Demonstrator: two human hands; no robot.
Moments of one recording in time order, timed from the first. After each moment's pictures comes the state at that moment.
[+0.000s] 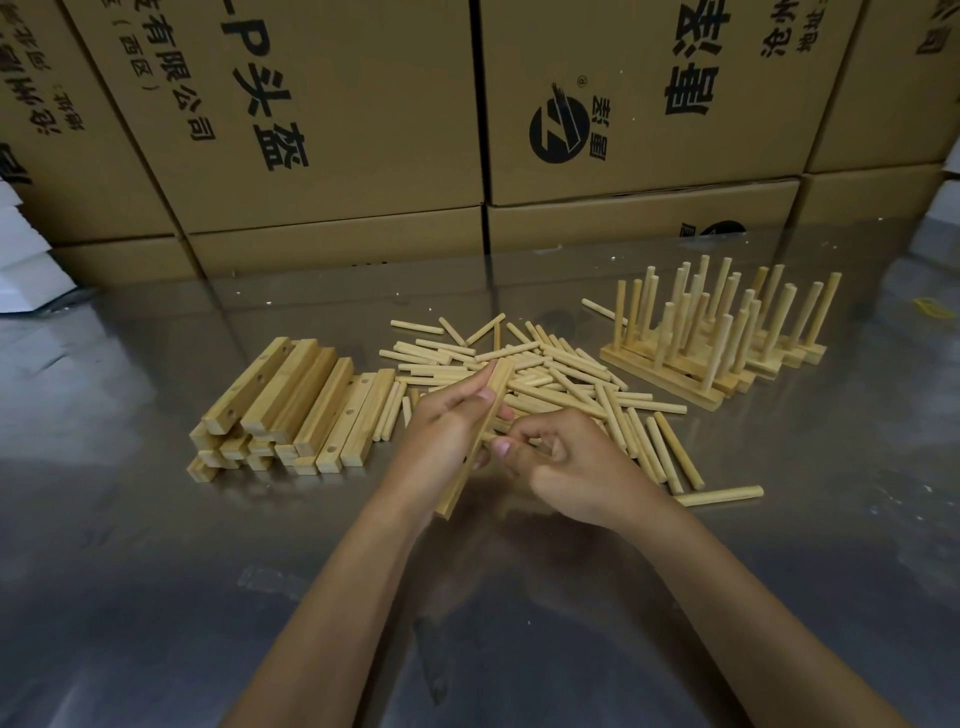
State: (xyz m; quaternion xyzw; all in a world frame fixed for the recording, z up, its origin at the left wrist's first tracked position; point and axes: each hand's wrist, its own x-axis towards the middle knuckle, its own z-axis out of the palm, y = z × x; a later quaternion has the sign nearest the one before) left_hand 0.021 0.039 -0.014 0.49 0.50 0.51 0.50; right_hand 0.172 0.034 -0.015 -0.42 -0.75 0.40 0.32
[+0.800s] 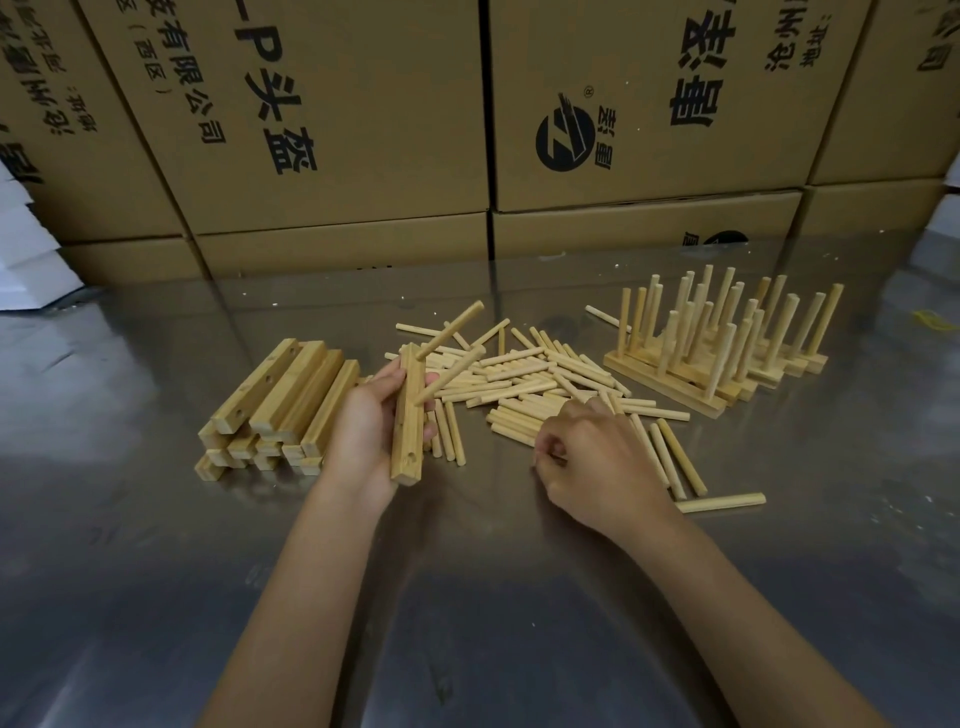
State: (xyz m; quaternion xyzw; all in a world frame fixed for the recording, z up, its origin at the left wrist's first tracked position) left_hand -0.024 0.050 -0.003 0.29 0.43 0.63 0.58; right_hand 0.180 0.045 -0.030 -0.55 -0.80 0.06 0.23
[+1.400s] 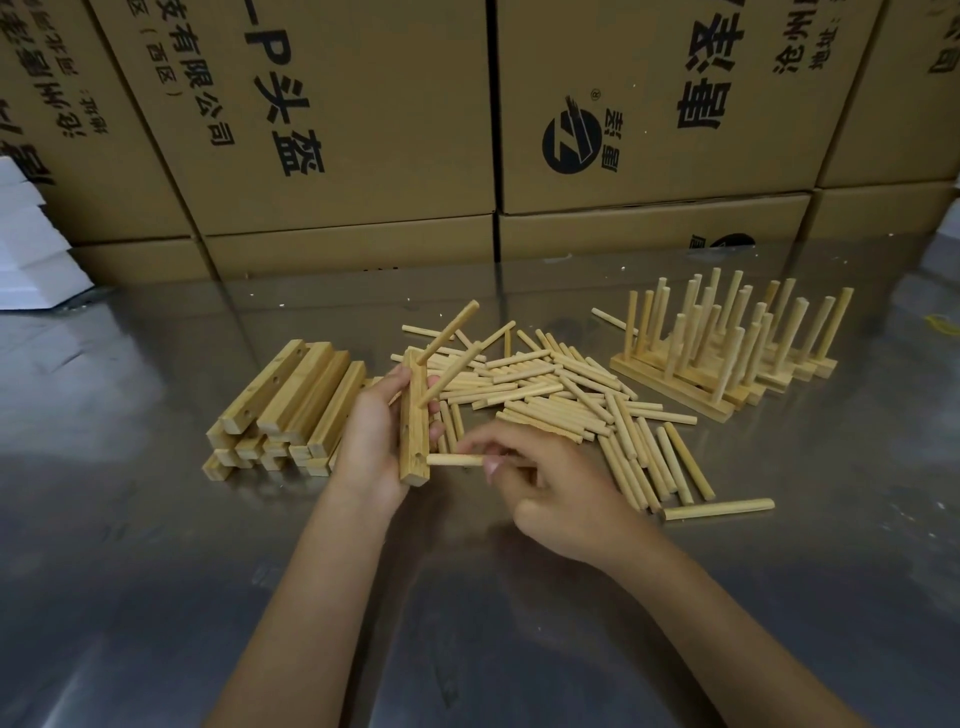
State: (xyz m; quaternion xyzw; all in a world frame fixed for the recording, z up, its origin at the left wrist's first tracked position) left_hand -0.022 0.048 -0.003 0.27 0.44 0.62 0.59; right_hand 0.153 0.019 -0.020 -0.37 -0.80 0.32 0.35
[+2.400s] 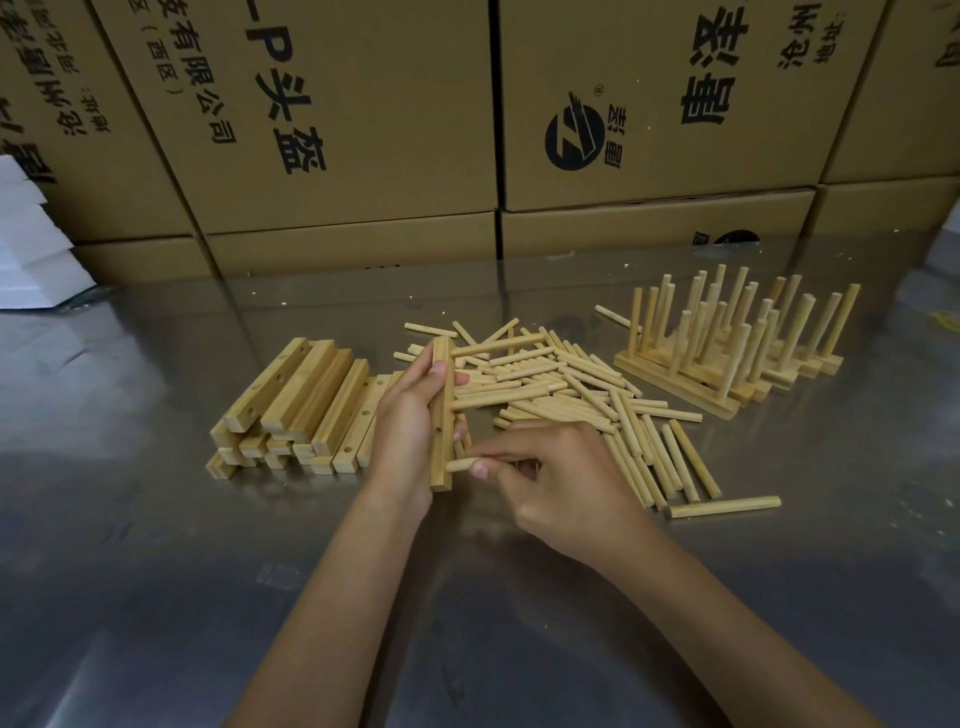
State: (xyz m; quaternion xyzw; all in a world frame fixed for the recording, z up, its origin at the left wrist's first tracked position) left_hand -0.004 0.050 -0.013 0.33 0.44 0.65 0.52; right_hand 0.150 0.018 -0.020 -0.39 -0.81 0.19 0.39
